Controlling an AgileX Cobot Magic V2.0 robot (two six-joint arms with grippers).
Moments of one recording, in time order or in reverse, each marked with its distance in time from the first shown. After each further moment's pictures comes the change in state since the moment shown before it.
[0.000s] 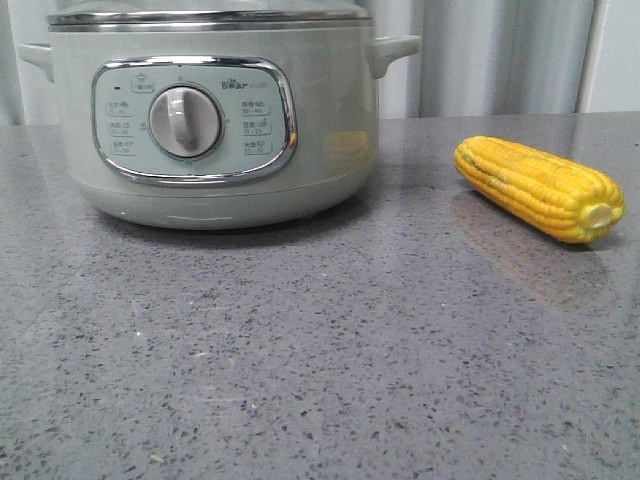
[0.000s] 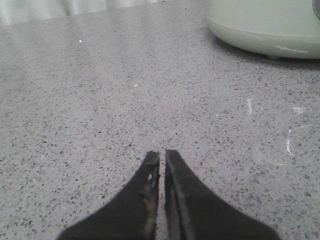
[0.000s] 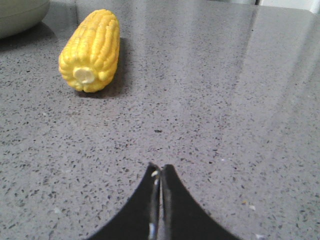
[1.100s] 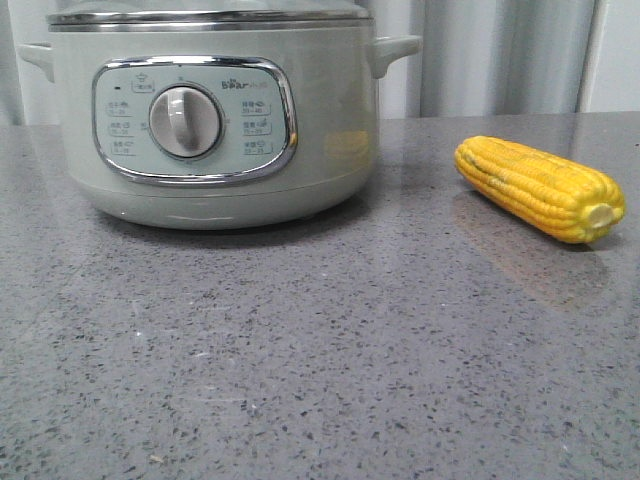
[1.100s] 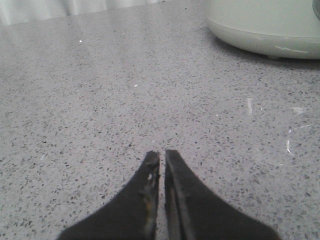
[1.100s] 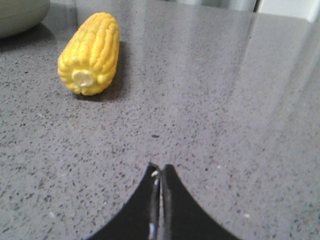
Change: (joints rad) left arm 0.000 0.000 0.000 0.000 0.000 0.000; right arm 0.000 0.000 0.000 -0.042 -0.038 0.000
